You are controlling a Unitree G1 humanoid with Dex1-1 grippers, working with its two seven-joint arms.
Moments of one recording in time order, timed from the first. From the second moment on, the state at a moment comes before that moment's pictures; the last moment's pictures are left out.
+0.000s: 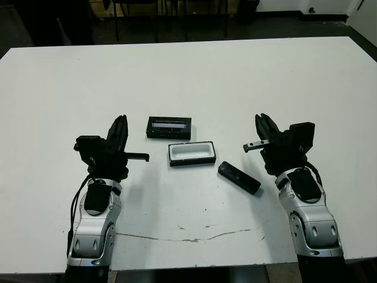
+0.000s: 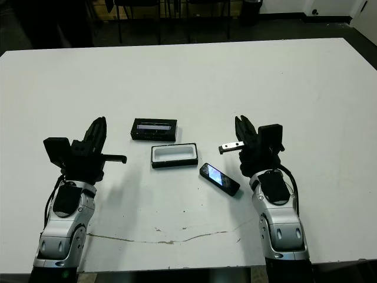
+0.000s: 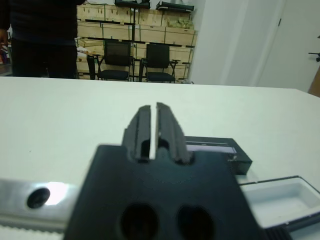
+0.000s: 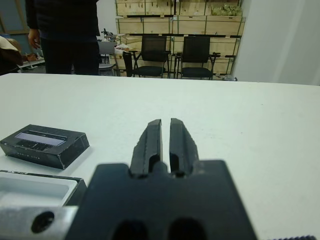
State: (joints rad) left arm 0.01 0.06 0.01 -0.18 -0.08 0.01 -0.04; right arm -0.09 -0.16 0.00 -0.20 0.09 0.24 0.15
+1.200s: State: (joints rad) left arm 0.01 0.06 0.01 -0.18 -0.08 0.01 -0.04; right arm -0.05 -0.70 -0.11 -0.06 0.50 0.27 1.09
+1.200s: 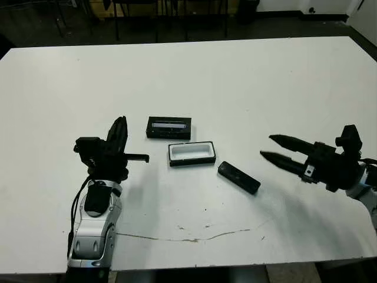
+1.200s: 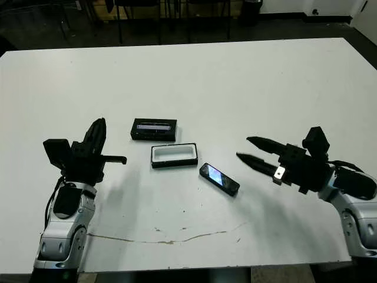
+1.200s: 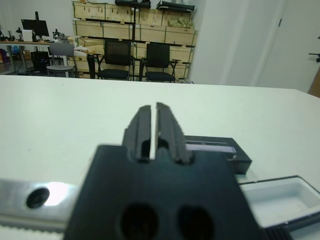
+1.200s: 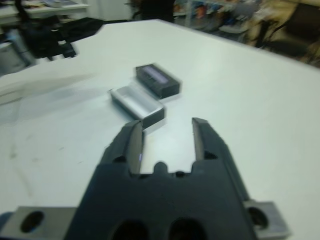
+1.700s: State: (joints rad) left arm 0.02 0.06 0.00 -0.18 -0.07 0.02 -0.04; right arm 0.00 -0.61 -0.02 0.11 0.44 0.09 1.12
